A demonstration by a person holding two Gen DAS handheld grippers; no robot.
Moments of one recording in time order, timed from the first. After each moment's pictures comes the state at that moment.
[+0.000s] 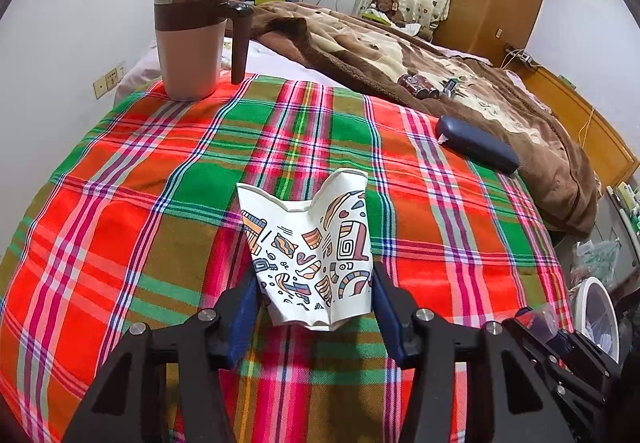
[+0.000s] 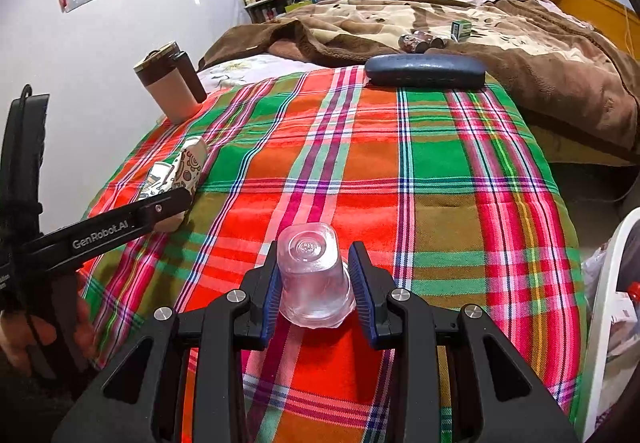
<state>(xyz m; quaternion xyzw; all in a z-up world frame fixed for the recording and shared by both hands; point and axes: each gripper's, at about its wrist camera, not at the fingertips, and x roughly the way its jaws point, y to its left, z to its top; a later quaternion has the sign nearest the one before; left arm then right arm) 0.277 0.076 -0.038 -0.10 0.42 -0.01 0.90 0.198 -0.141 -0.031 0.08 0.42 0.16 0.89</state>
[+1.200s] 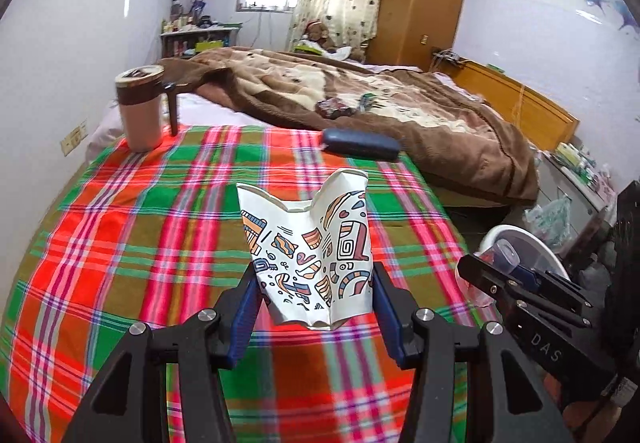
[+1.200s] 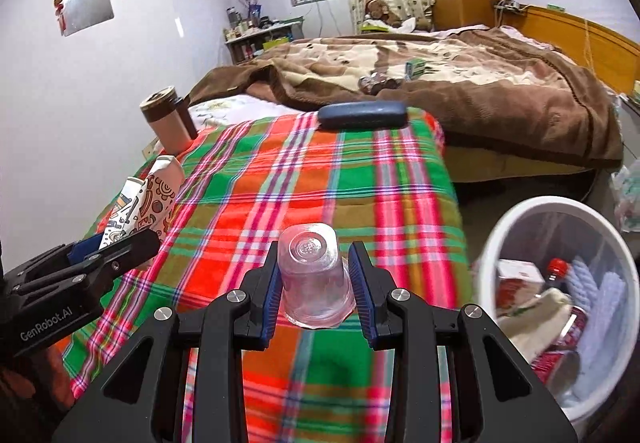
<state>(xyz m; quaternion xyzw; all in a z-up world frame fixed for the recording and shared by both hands) 0.164 -0.003 0.027 -0.05 0.35 -0.10 0.93 0.127 -0.202 0.018 0.08 0.36 0.11 0.92</state>
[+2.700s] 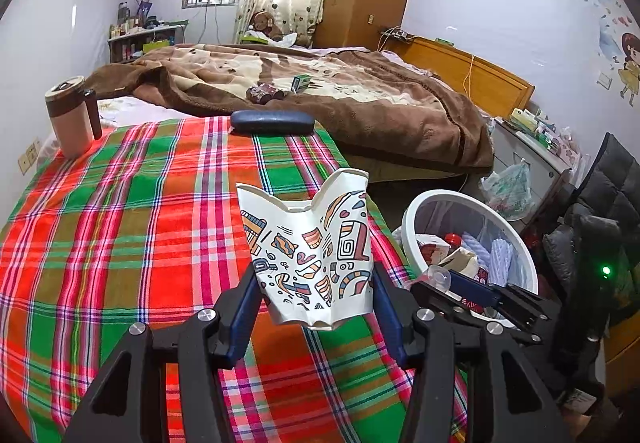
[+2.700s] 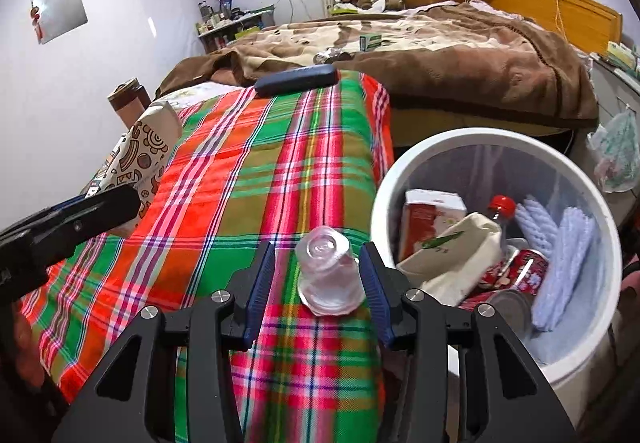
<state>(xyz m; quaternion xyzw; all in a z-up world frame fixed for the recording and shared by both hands) 0.142 -0.091 0.018 -0.02 0.37 -0.18 0.91 0.110 -0.263 -0.028 0.10 0.39 0.08 0.91</state>
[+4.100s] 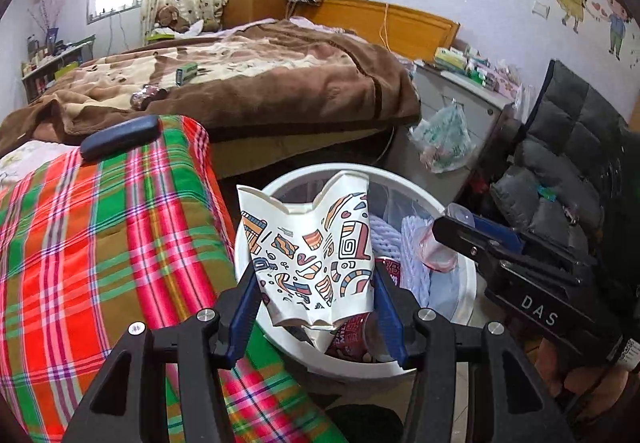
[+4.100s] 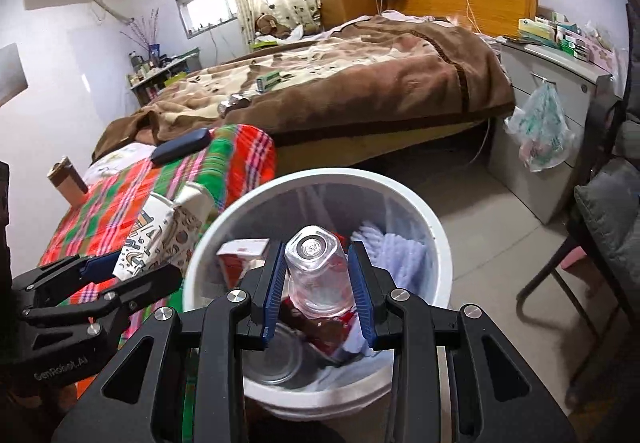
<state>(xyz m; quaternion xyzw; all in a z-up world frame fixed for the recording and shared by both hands) 0.154 -0.264 0.006 0.06 0.39 -0.30 0.87 0.090 -0.389 -0.003 0.14 0.36 -0.04 0.92</state>
